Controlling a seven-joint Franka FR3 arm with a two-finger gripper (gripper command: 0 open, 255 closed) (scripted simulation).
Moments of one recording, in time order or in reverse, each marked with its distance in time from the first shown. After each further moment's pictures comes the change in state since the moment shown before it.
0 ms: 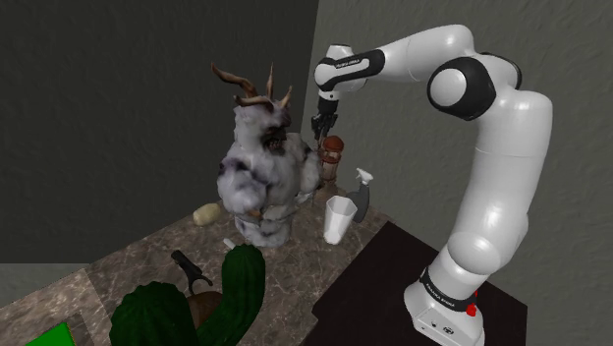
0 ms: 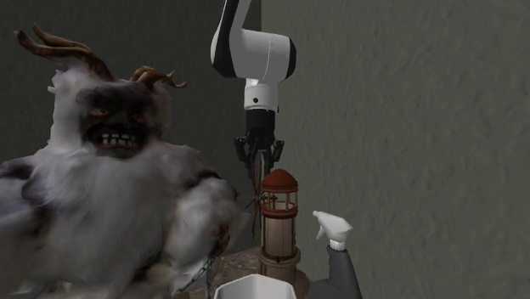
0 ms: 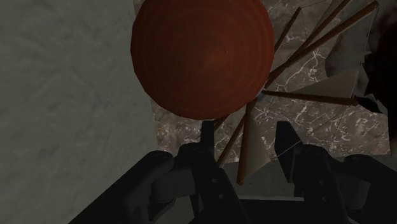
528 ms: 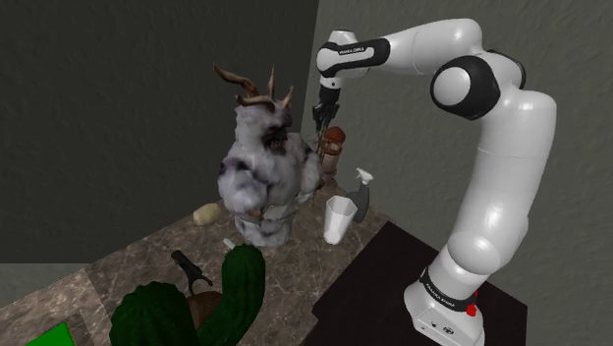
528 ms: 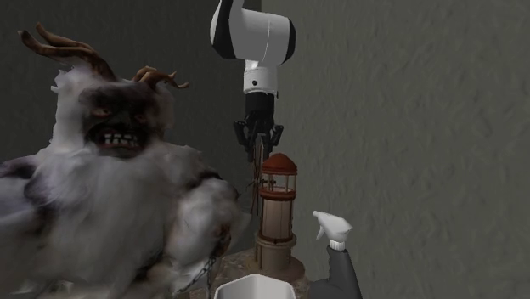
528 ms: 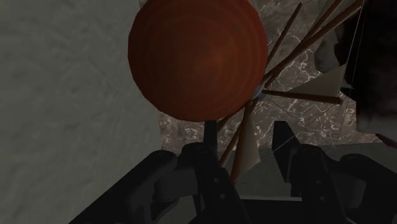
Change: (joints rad) arm 0.000 -0.020 -0.001 0.081 -0.004 -0.099 0.006
